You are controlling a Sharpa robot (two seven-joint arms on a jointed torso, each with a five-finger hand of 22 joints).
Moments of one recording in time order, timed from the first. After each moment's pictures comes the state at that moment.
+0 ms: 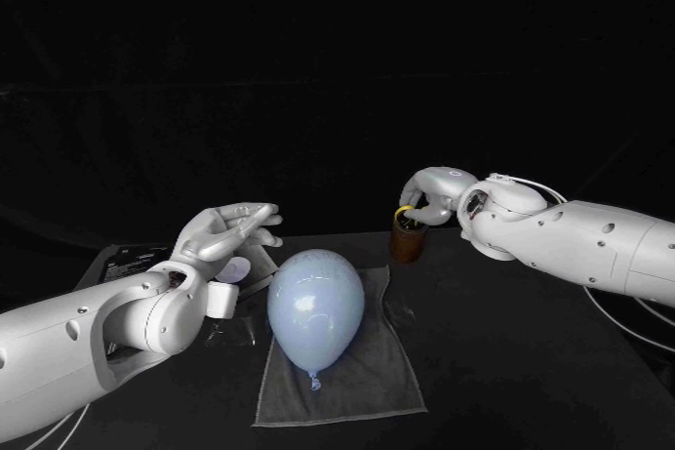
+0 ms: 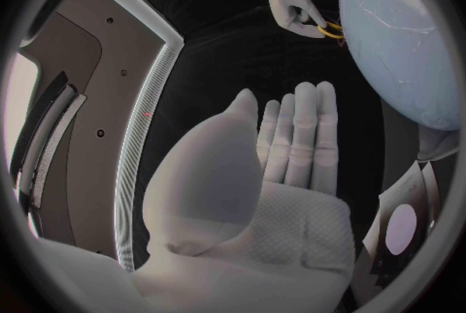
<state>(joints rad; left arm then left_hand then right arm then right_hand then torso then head) 1.15 -0.91 -0.04 1.61 -0.02 -0.36 0.50 1.55 -0.05 0.09 0.29 0.05 0.87 0.20 0.31 0.23 1.12 0.14 0.15 0.07 0.99 0.08 0.78 0.52 0.17 0.89 0.19 0.64 0.33 1.37 -0.71 -0.15 1.18 -1.48 -0.30 -0.05 1.34 -0.12 0.56 0.00 0.06 0.94 0.18 0.26 0.24 1.05 0.11 0.18 0.06 1.46 0.04 1.36 1.17 0.12 1.22 0.13 1.18 0.93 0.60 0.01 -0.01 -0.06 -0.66</state>
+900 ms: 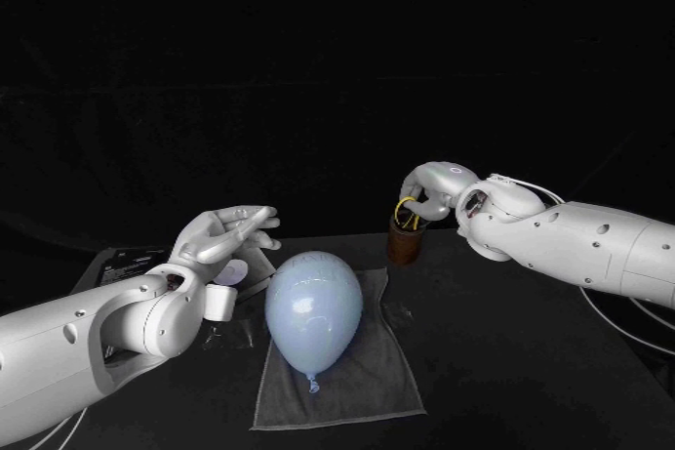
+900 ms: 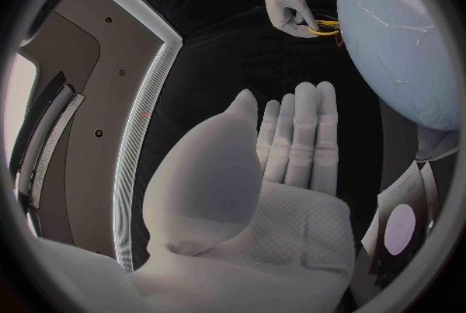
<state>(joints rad) 1.15 -0.91 -0.04 1.60 -0.02 -0.36 0.49 1.54 -0.05 0.09 0.29 0.05 0.87 0.21 0.31 0.23 1.12 0.14 0.15 0.07 0.99 0.08 0.77 0.52 0.17 0.89 0.19 0.64 0.33 1.37 -0.71 -0.15 1.17 -1.49 -0.41 -0.05 1.34 -0.07 0.65 0.02 0.05 0.99 0.14 0.36 0.32 1.17 0.10 0.18 0.08 1.47 0.01 1.38 1.19 0.12 1.25 0.10 1.24 1.02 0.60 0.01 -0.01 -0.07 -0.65</state>
